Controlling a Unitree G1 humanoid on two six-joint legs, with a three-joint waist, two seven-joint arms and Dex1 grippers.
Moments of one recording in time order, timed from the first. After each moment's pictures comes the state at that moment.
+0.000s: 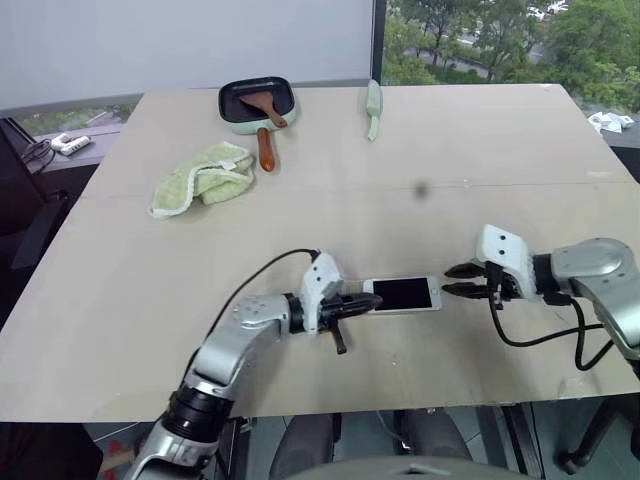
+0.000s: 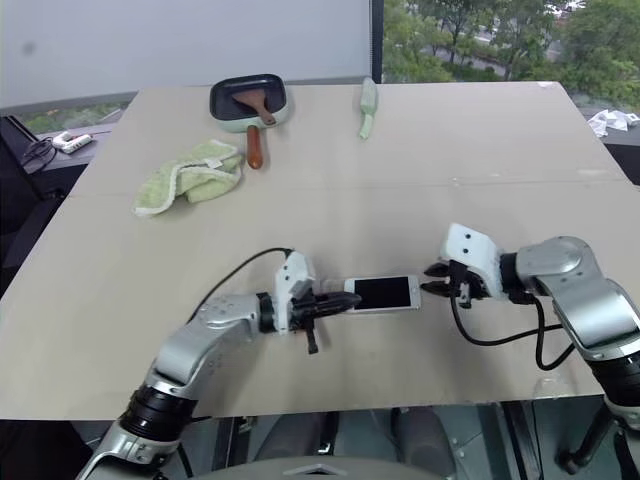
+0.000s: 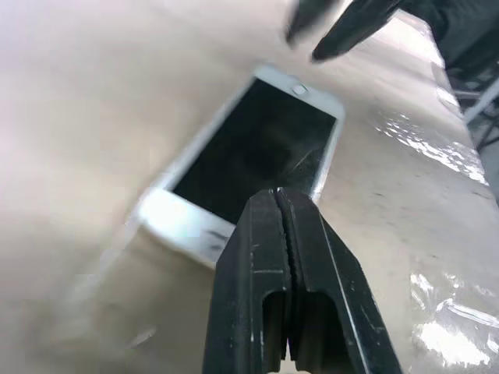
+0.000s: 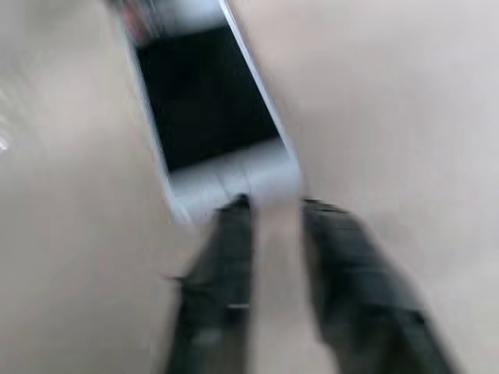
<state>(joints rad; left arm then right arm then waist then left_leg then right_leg) -0.19 0.45 -0.22 -0.25 -0.39 0.51 -0.89 -0.35 -0.91 0.17 -0.28 0.18 0.63 1.13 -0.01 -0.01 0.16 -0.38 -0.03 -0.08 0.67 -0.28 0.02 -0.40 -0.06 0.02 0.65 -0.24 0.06</state>
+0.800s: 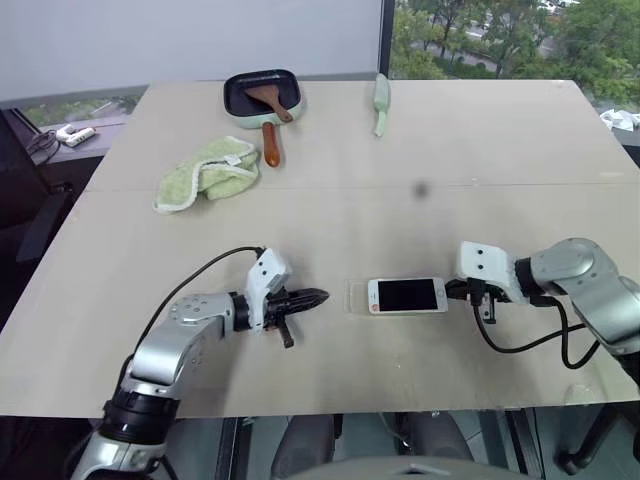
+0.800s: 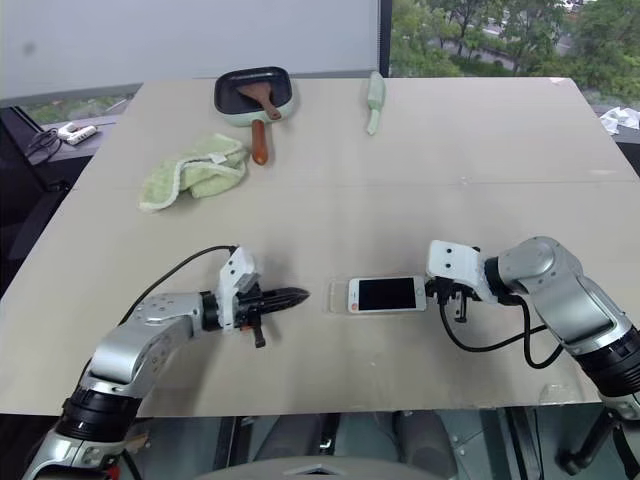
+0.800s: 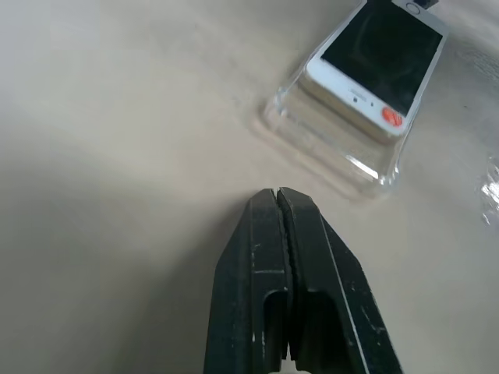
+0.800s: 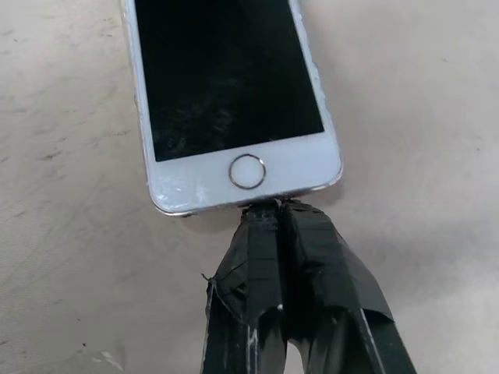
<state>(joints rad) -0.17 0.59 -0.10 -0.15 -0.41 0.53 -0.95 -0.42 -0.91 0.34 -0.30 0.07 0.60 1.15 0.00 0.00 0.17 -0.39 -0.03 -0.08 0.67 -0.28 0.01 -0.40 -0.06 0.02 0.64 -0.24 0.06</state>
